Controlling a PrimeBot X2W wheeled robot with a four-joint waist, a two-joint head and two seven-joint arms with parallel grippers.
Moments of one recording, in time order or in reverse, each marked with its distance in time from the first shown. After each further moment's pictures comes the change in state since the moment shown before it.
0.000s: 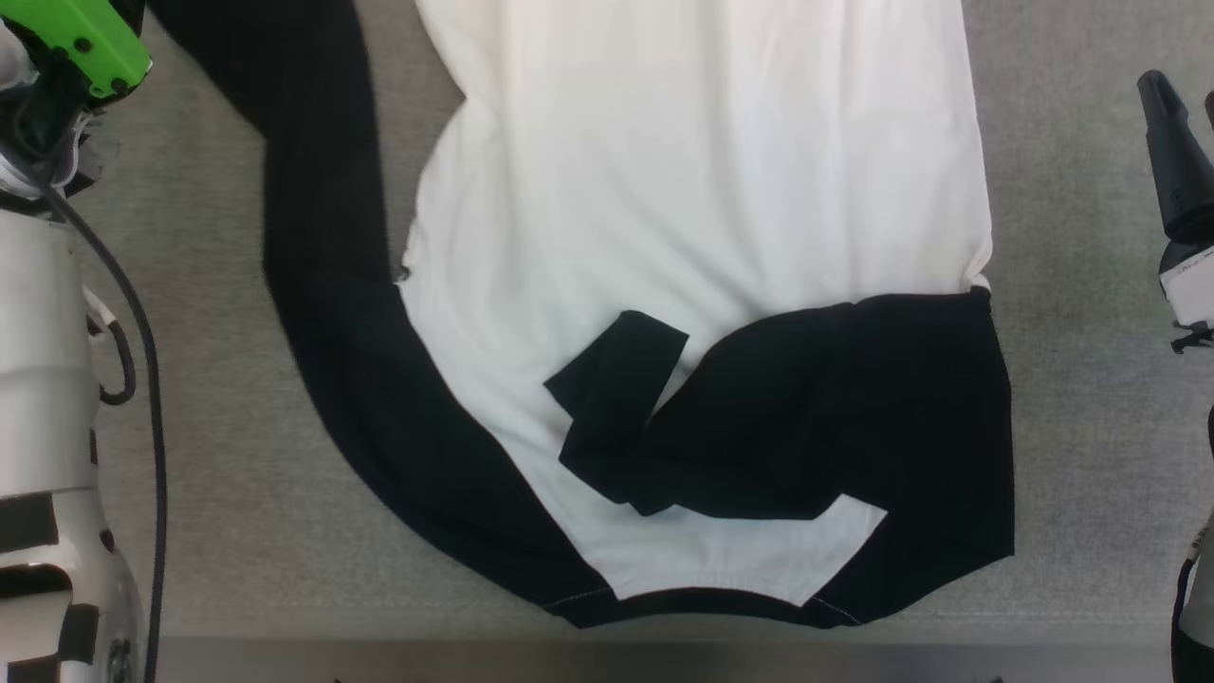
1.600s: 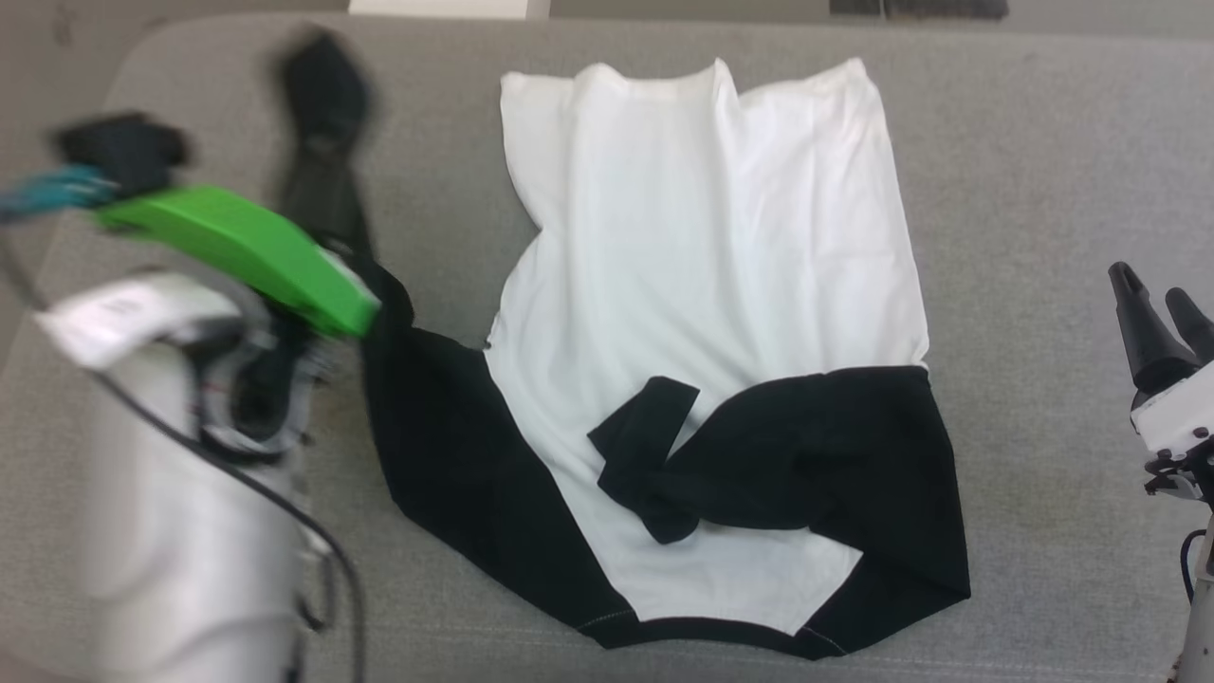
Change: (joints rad) left arm 0.461 -0.196 -0.015 -0.416 -0.178 -0.141 -0.161; right arm 0.185 0.026 -0.085 0.118 -0.014 0.000 -0.017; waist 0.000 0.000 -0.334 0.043
